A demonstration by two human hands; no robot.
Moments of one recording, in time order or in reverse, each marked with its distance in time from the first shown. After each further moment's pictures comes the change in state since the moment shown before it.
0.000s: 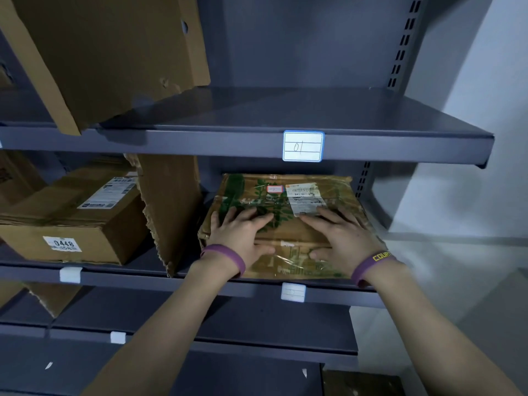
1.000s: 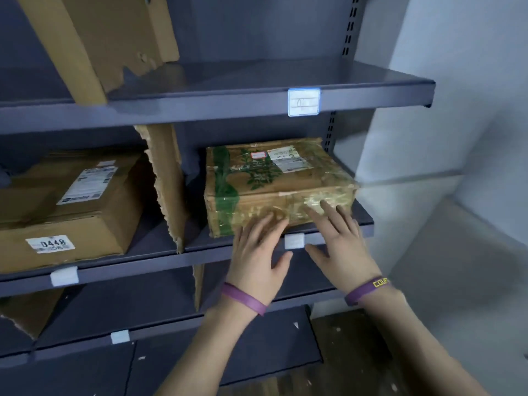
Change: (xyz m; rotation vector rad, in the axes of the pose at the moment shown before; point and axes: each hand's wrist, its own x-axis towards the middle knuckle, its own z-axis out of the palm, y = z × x) left_hand -0.108 -0.002 0.044 -0.493 0.322 0.345; right_hand -0.099 -0.081 0.063 0.168 0.421 0.185
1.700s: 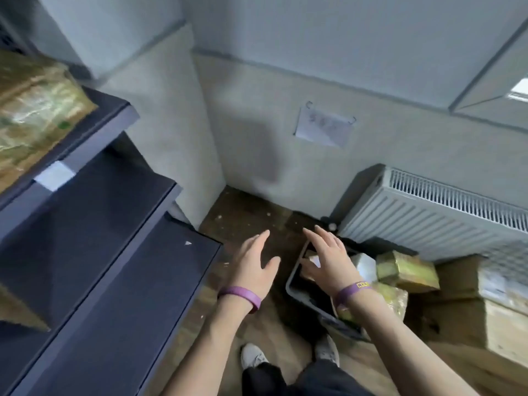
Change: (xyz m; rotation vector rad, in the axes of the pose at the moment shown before) left_hand -0.220 0.093 0.119 -0.330 -1.050 0.191; right_hand -0.399 -0.012 0.038 0.092 -0.061 1.187
